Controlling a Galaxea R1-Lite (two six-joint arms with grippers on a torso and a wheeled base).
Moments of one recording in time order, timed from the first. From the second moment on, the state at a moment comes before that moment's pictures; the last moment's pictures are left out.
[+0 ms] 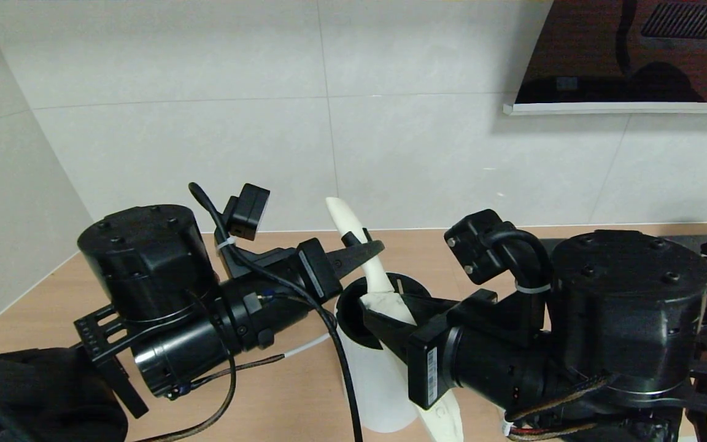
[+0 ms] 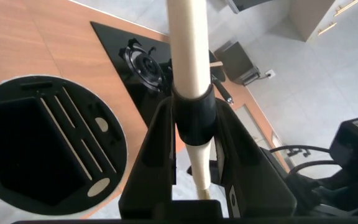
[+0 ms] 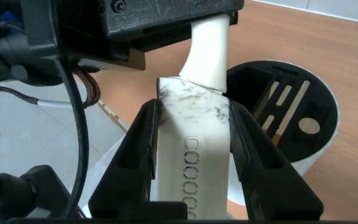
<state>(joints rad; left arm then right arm) -0.67 1.67 -0.63 -1.02 -0.21 -0.85 1.05 1.65 -0.82 -0.65 -0.24 0.25</state>
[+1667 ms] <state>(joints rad) -0.64 1.53 -0.89 -0.66 0.15 -0.74 0.83 1.58 -0.84 -0.65 -0.18 0.25</state>
